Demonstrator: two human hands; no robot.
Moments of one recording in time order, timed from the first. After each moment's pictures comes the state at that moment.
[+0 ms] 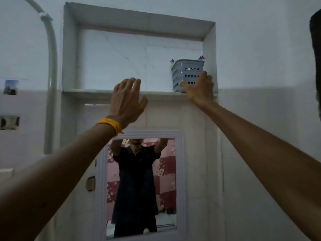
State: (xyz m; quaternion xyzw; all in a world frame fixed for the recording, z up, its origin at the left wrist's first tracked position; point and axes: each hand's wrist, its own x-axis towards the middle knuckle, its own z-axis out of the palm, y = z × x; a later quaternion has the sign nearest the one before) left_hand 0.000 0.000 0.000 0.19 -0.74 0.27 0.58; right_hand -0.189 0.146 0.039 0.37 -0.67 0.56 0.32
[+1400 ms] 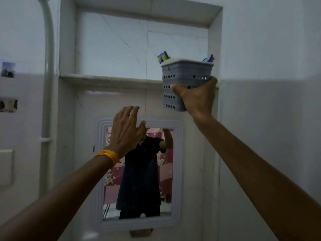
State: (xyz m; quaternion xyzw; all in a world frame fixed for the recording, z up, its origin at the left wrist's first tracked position) left_hand -0.017 -0.008 -0.119 0.22 -0.80 0.12 0.55; right_hand -0.161 0.159 -0.032 0.38 -0.50 0.74 0.24
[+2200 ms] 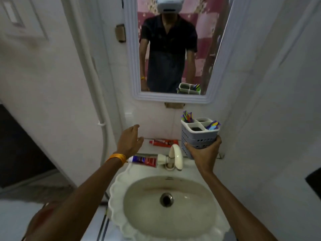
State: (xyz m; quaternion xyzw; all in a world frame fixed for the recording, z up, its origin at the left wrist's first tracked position) left_hand 0.114 -0.006 -0.559 0.45 -0.86 -0.17 0.19; right_hand -0.108 0.173 -0.584 0.27 -0.71 0.65 -0.02
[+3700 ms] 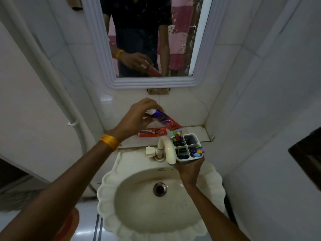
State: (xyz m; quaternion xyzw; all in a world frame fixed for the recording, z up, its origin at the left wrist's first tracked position) left_hand 0.034 -0.015 -0.492 0.13 -0.93 -0.22 0.26; right_hand -0.100 0.181 -0.733 0.15 -0.71 0.68 -0.10
